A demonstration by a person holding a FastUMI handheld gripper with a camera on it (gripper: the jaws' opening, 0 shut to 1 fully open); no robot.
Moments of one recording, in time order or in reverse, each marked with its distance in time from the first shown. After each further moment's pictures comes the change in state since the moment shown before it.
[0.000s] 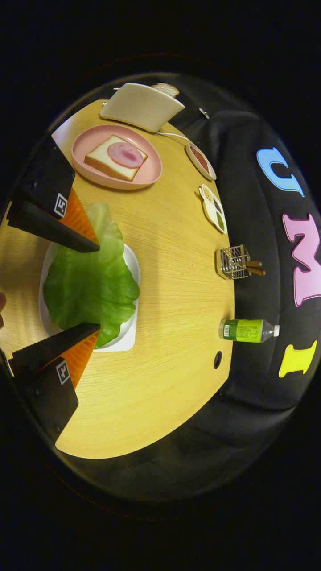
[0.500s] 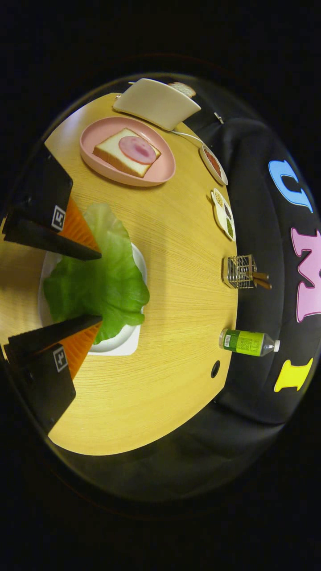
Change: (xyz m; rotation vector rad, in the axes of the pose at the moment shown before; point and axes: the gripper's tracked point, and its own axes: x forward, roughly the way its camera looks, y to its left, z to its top) arm 0.007 -0.001 -0.001 -0.107 0.002 0.002
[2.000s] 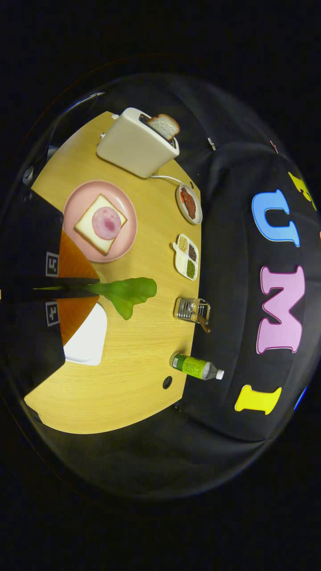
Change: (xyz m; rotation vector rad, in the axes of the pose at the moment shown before) arm -0.119 0.102 0.091 -0.062 -0.166 0.065
